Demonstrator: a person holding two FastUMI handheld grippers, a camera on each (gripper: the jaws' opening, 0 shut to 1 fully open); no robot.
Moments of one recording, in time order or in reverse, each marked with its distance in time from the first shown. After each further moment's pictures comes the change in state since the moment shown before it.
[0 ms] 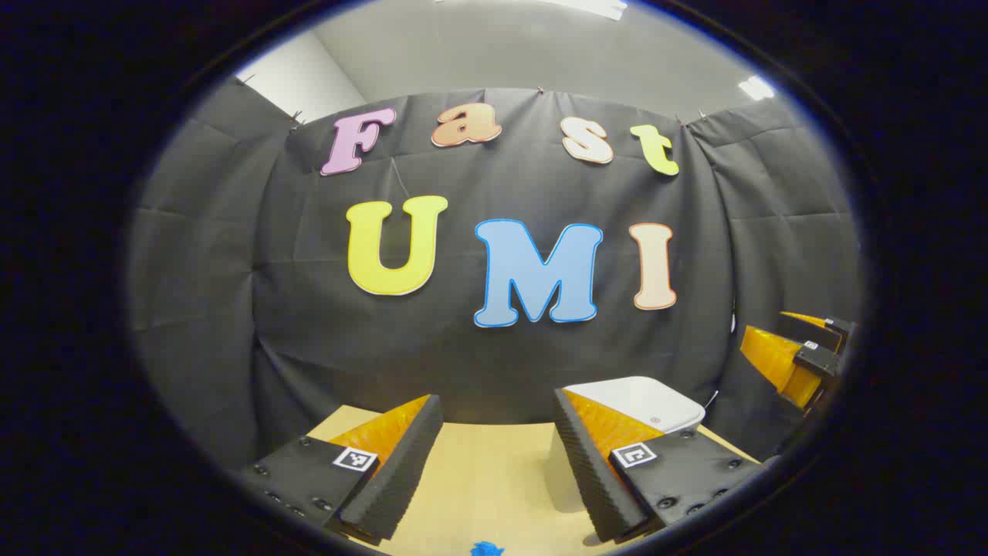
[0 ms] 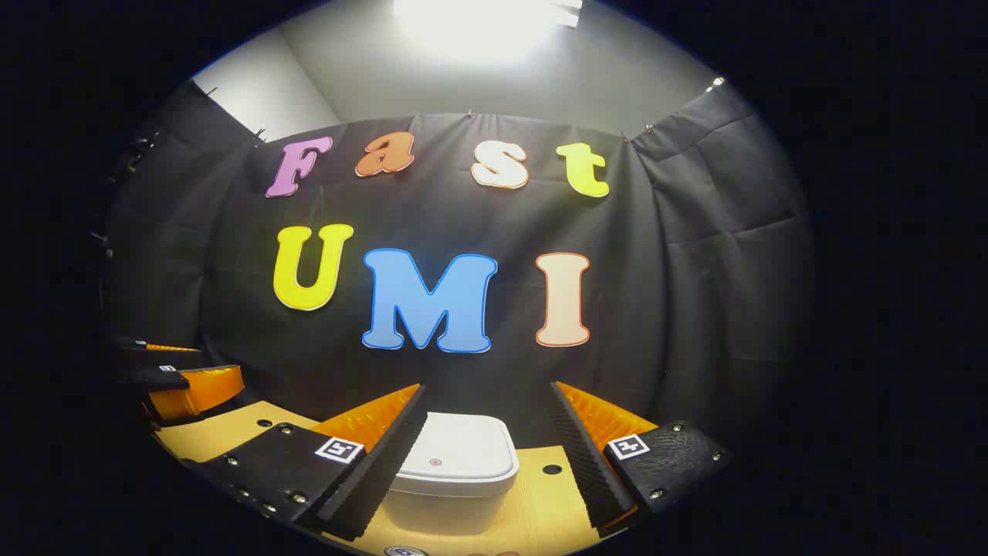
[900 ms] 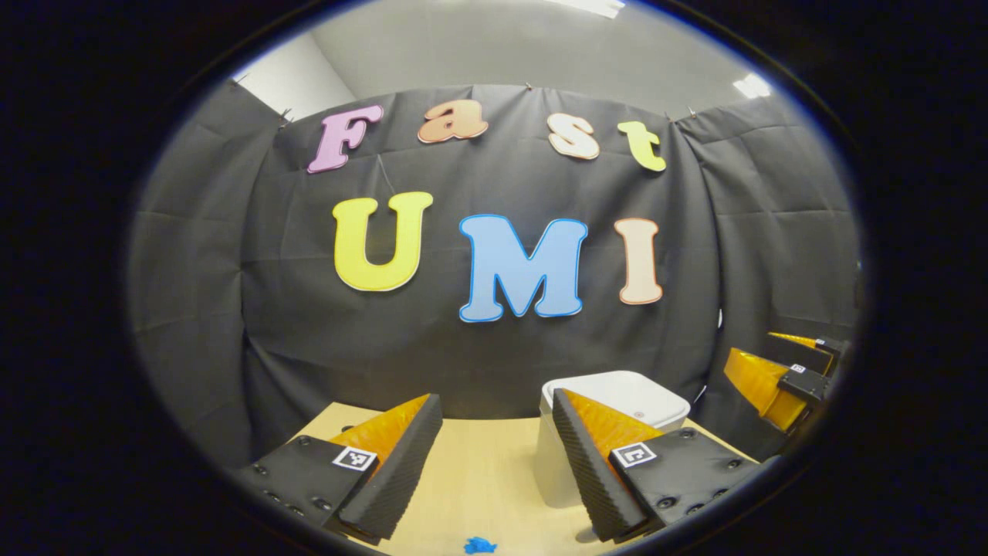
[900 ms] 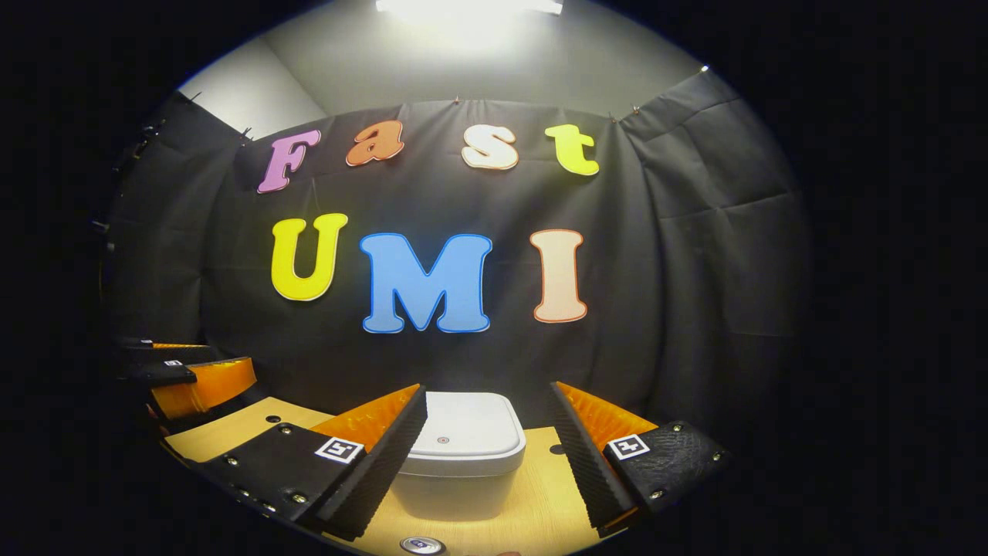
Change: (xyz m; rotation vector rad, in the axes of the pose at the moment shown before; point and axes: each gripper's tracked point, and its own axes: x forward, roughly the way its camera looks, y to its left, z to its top) left arm -0.006 -0.011 -0.003 0.021 0.007 -0.048; right arm -0.015 -0.004 -0.021 0.056 0.069 -0.019
